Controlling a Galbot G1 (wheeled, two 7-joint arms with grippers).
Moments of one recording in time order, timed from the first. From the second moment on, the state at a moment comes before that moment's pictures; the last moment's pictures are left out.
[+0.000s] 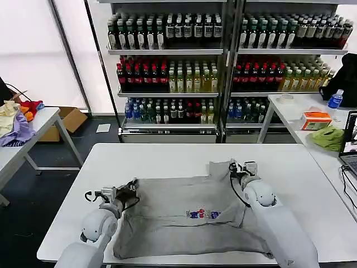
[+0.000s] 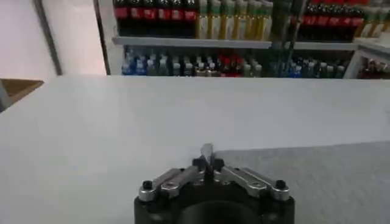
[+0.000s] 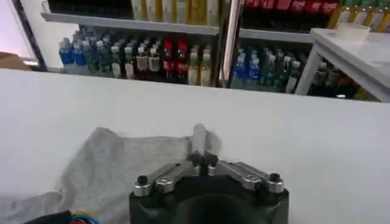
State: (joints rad) left arm 1.03 -1.20 -0.31 -1.64 -0.48 0.57 -0.11; right arm -0.71 1.17 0.17 1.37 0.51 -0.58 0.19
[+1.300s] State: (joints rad) left arm 1.17 -1.15 -0.37 -1.89 -0.52 0.45 -0.07; right arm -0.97 1.17 0.33 1.81 0.51 -0.58 0.23
